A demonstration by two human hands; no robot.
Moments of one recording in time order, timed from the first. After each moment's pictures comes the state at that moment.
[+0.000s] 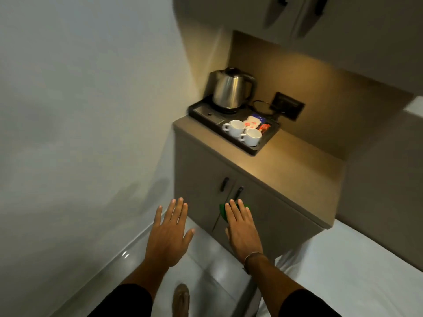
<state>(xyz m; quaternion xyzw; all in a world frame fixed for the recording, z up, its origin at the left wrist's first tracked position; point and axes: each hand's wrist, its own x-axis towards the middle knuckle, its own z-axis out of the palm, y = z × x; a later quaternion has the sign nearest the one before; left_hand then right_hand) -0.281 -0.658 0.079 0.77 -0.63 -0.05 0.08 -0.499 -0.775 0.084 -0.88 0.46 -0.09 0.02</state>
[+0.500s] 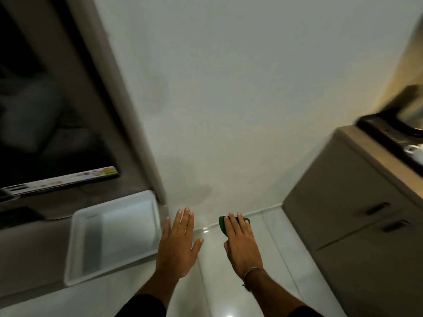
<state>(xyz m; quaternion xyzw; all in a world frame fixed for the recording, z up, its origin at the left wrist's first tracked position) -0.126 -0.221 0.066 0.93 -0.35 -0.06 0.02 -0.233 -0.406 0.053 -0.98 0.15 -0.04 0.12</state>
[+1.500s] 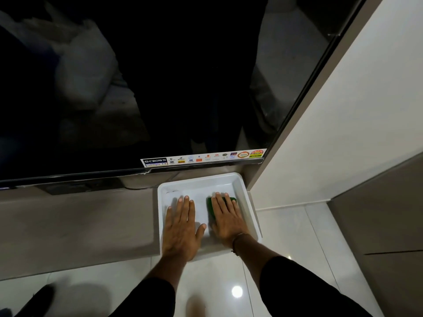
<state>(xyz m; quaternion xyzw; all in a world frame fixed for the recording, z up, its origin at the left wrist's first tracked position) 0.024 0.027 -0.026 0.97 -0.22 -0.12 0.01 -0.004 -0.150 -0.039 -0.98 0.04 0.12 0.13</state>
